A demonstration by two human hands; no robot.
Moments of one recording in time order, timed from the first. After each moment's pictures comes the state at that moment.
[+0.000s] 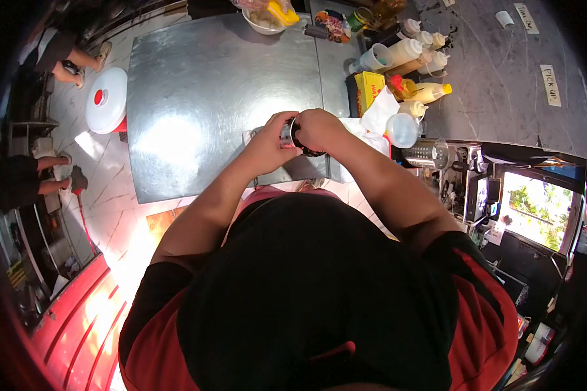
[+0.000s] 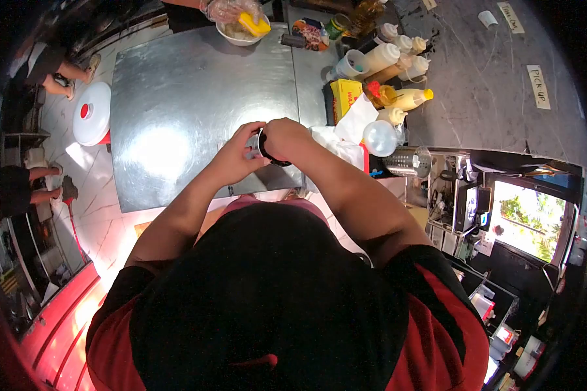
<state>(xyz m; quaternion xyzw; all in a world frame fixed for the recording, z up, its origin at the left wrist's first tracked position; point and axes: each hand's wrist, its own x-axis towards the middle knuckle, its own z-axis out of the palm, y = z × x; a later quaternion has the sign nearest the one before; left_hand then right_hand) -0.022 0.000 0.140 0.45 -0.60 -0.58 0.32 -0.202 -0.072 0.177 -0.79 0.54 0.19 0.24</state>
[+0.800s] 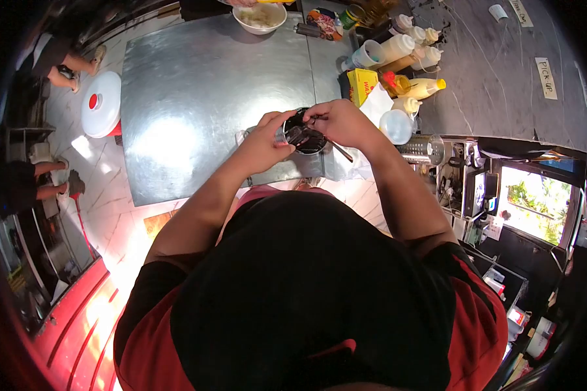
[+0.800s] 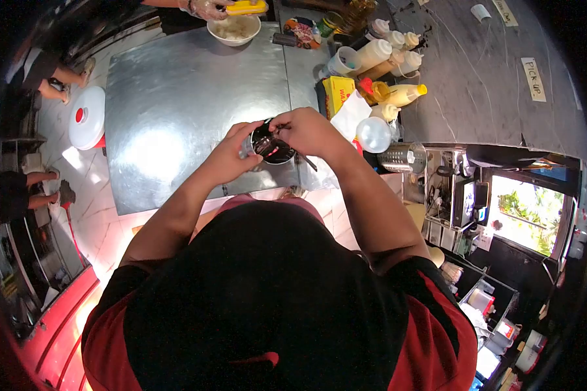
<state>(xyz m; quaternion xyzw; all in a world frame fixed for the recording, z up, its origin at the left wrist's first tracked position) -0.023 0.001 0.152 0.46 -0.63 -0.55 0.30 -0.264 -0.072 0.225 -0.73 0.52 -0.06 0.44</state>
